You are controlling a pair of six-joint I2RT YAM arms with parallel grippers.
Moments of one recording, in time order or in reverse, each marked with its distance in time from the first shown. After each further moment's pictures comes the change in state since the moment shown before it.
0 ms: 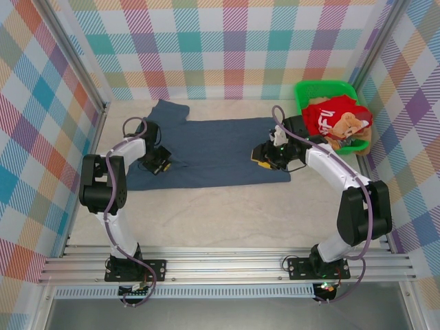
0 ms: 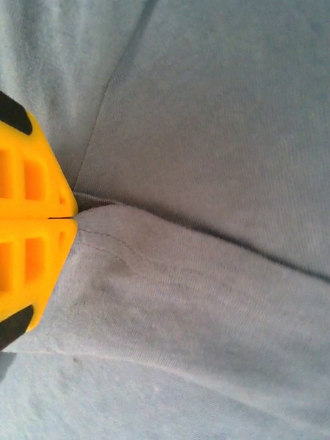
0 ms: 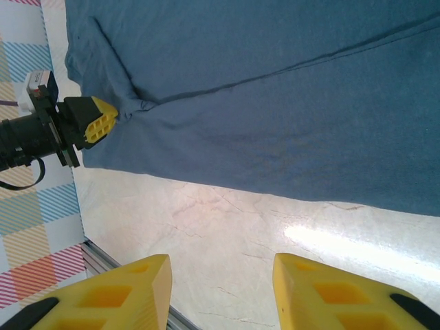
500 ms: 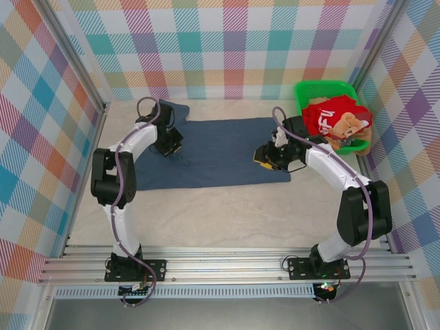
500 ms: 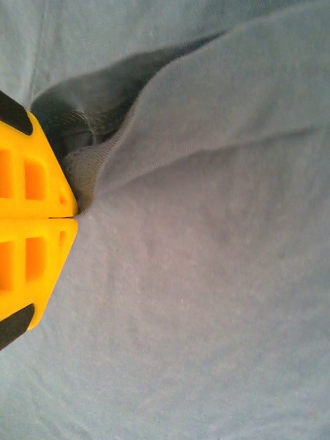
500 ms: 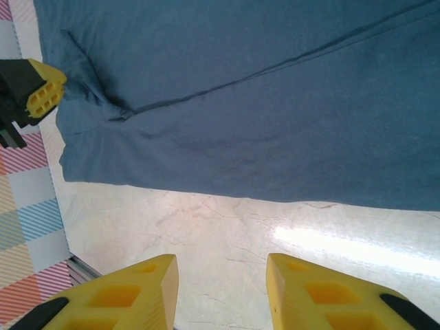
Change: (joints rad) left arm -0.110 0.124 0.331 -0.099 -0.066 0.067; right arm 0.000 0.000 0.000 -0.027 0.072 0.020
